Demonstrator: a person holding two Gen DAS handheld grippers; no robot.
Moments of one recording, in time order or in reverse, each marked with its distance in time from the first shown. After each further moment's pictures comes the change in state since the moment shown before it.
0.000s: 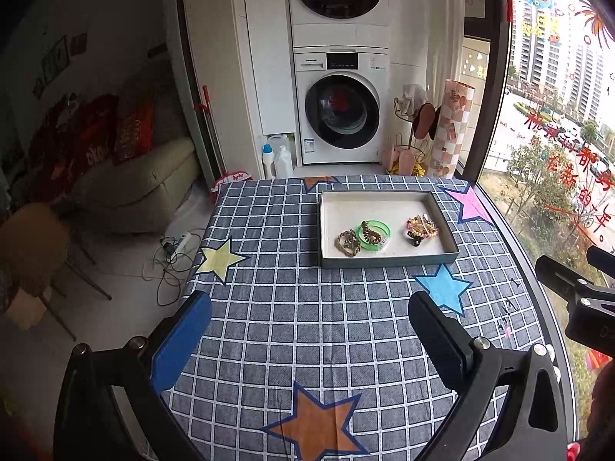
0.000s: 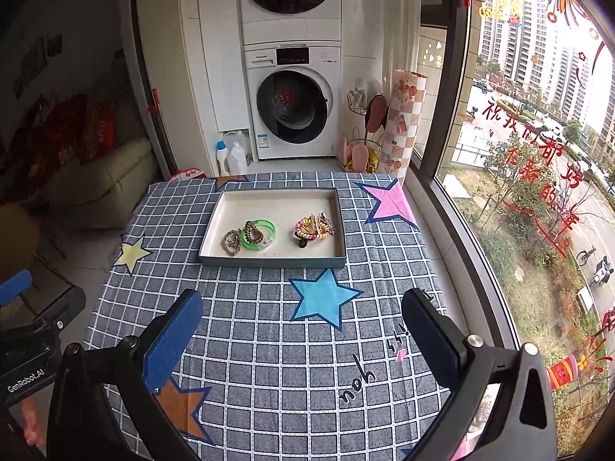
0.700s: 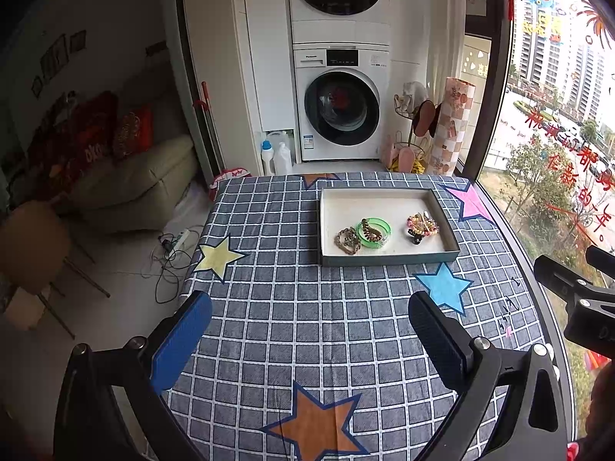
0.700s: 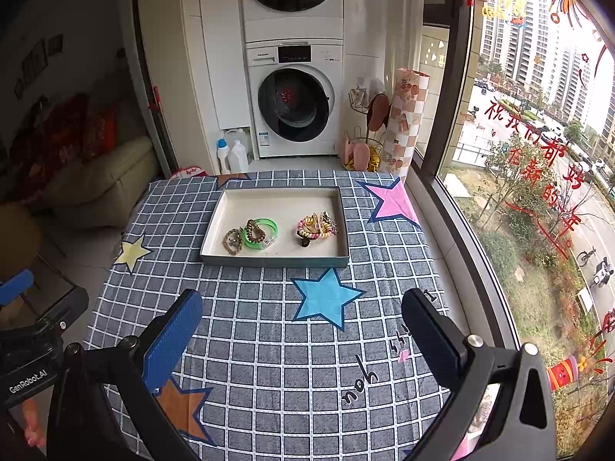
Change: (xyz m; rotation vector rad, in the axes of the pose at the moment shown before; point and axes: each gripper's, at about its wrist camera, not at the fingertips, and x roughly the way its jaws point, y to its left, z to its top) left arm 0.003 -0.001 0.003 -0.004 0.010 -0.002; right arm 0.002 0.004 0.000 -0.001 0.004 0.002
